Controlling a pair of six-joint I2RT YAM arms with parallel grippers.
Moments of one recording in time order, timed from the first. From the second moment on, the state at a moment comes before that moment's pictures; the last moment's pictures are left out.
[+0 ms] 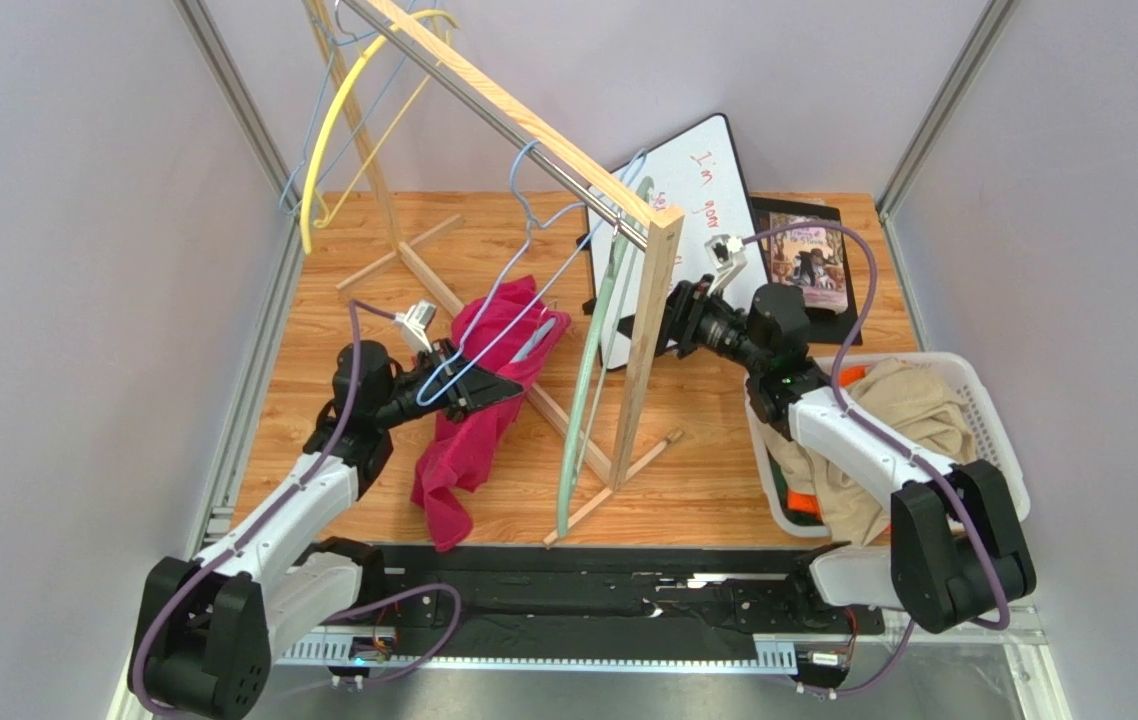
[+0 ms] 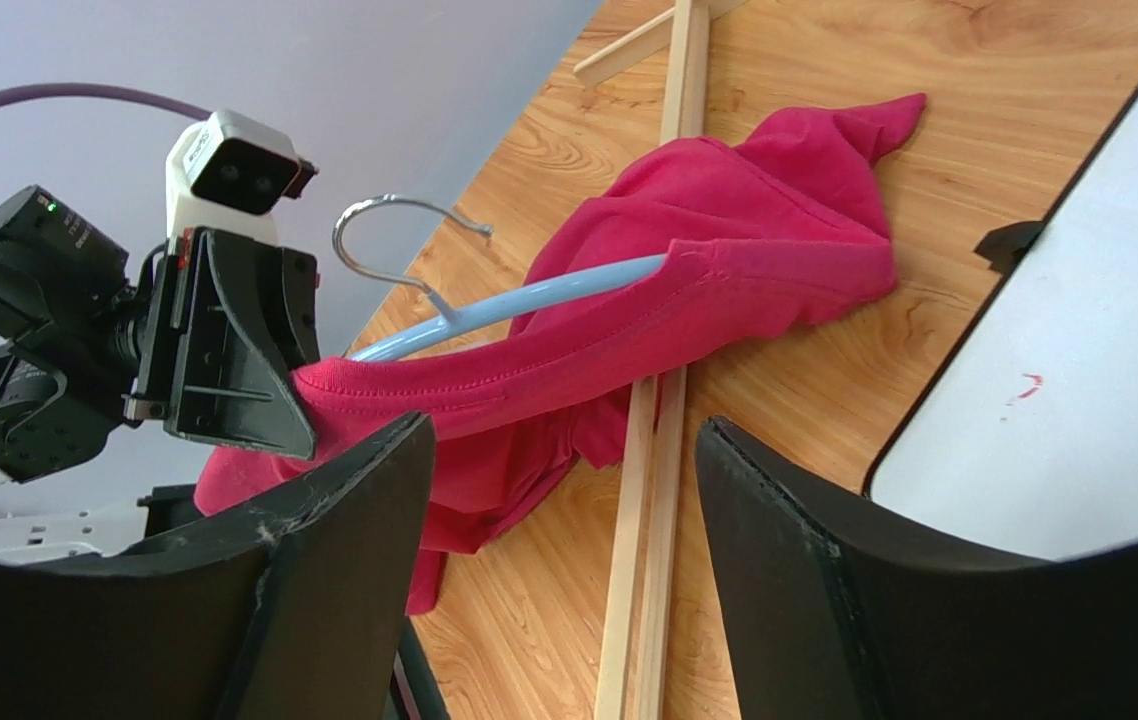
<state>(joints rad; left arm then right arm) -0.26 0.98 0.44 0.32 0.77 -1.09 0.35 1.31 0.74 0.50 -0.62 0.64</state>
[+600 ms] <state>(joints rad) -0.32 0.97 0.43 0.43 0.75 -1.21 0.55 1.48 0.72 0.81 -0.60 0.64</state>
